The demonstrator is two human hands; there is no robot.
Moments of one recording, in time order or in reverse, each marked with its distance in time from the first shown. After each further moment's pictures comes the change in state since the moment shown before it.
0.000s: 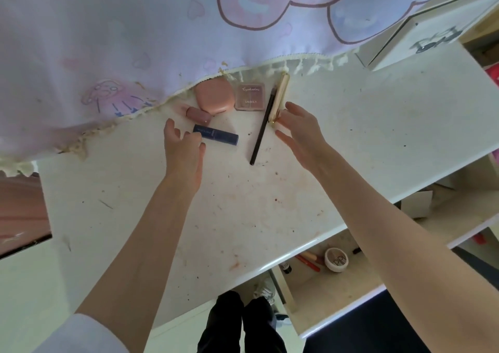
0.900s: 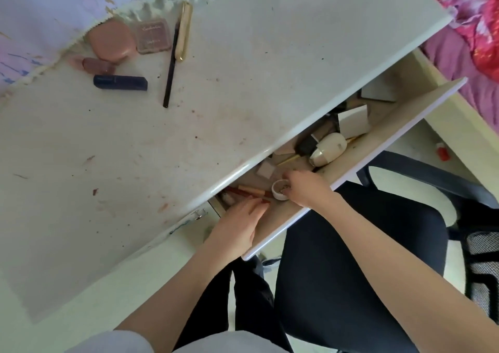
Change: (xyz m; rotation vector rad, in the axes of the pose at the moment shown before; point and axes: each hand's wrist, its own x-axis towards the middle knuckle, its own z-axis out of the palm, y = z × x) left_hand -0.152 -0.231 0.000 1.510 -0.990 0.778; right_hand -0.123 0.161 -0.176 -1.466 -0.161 0.102
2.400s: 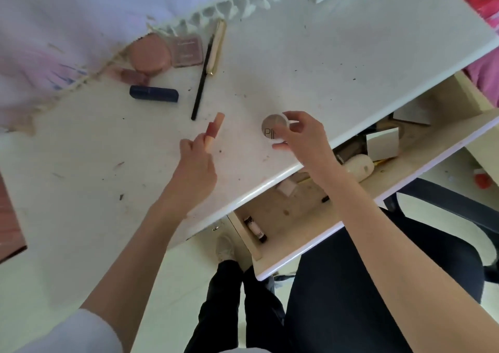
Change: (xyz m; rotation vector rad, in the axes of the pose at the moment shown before) left_hand 0.024 -0.040 -0.145 -0.300 0.328 -0.607; right_hand 0.014 -0.069 -0.100 1.196 0.333 -0.054
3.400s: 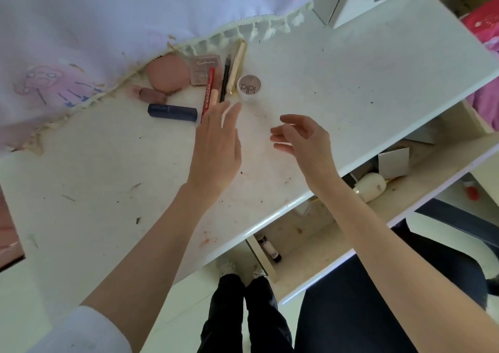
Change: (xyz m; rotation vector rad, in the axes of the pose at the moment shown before) left_hand 0.061 -0.005 -0.013 0.229 0.367 0.460; right_hand 0.007 -0.027 0.043 0.183 0.086 -0.078
